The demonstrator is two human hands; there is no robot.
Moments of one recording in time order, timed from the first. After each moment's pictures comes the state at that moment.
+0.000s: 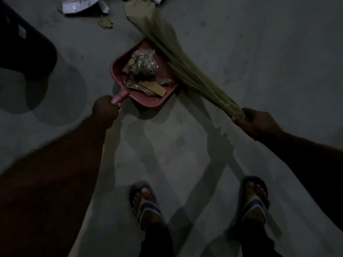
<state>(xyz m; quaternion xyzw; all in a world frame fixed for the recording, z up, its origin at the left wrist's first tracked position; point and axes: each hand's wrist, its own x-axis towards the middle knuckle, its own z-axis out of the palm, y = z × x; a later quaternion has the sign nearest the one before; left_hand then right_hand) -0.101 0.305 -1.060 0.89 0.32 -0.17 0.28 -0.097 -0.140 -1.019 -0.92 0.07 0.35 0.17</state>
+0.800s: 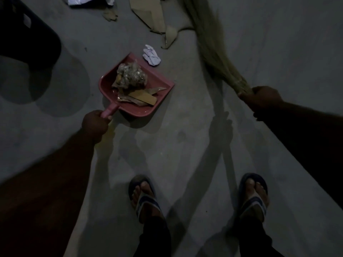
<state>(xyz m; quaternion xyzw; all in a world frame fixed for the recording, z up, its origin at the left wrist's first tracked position) -0.174 0.330 -1.060 0.86 0.39 -0.17 0.28 -0.046 -0.132 -1.019 -0.88 0.23 0.35 0.23</state>
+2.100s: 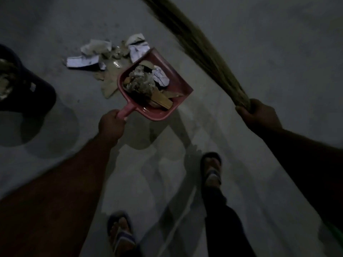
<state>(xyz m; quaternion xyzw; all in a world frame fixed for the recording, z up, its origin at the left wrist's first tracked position) 0.002 0.227 -0.948 0.85 0.32 -0.11 0.40 0.073 -0.203 -0.872 -0.97 0.10 0.17 0.16</state>
